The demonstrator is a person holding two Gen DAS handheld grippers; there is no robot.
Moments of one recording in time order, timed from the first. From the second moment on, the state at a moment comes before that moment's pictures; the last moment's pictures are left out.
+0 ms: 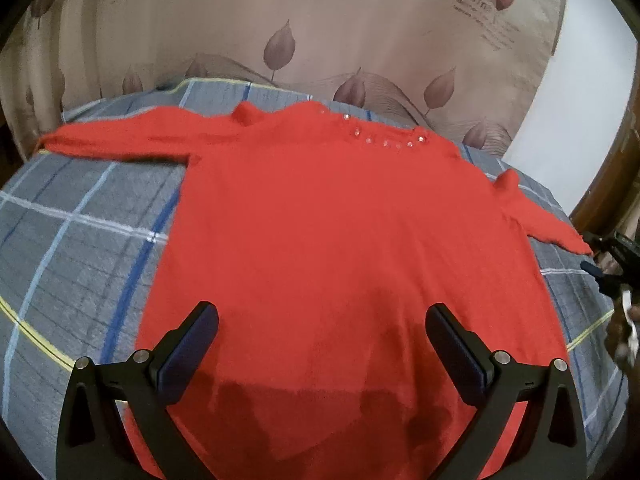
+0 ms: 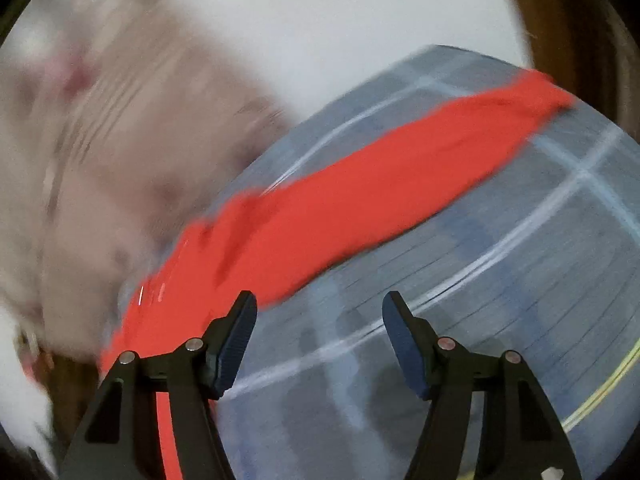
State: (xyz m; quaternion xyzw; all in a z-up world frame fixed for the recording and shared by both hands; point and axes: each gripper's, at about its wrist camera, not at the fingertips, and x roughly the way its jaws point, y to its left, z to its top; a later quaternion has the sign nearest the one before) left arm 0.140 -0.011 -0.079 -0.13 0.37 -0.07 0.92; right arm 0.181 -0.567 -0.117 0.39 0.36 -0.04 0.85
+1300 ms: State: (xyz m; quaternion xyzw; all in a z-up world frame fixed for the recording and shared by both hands) left arm 0.146 -0.015 -0.091 -0.11 0.41 -0.08 0.90; right arm 0.226 -0.688 -0.119 0.53 0.26 -0.07 0.80
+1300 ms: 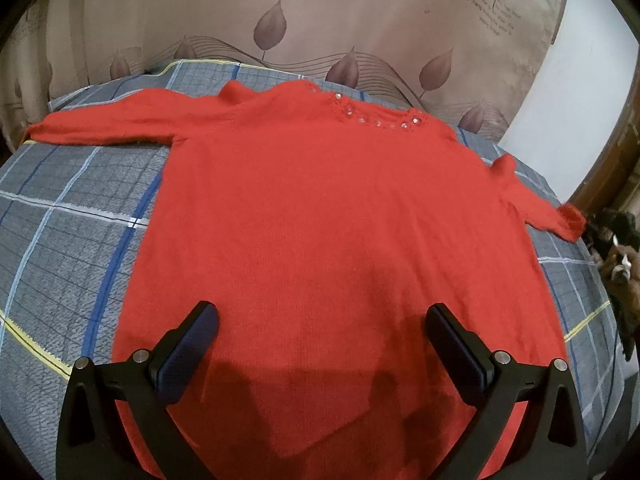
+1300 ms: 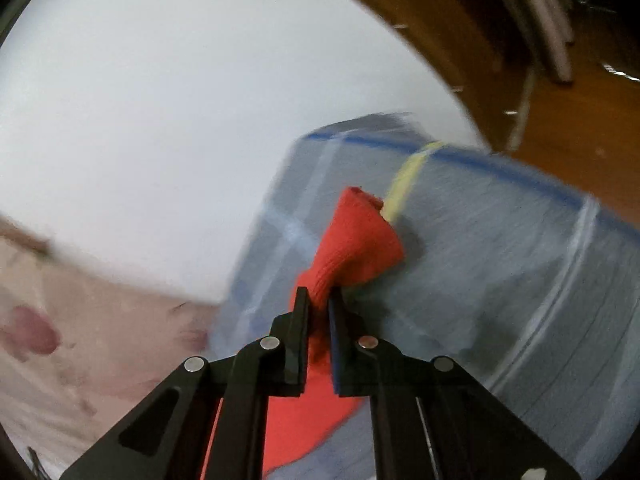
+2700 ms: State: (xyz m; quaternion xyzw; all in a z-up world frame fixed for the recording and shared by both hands) left arm 0.140 0.122 -0.097 -0.24 0.35 -0.05 0.90; right arm 0.367 -0.102 -0.113 0.23 0.45 0.28 0.82
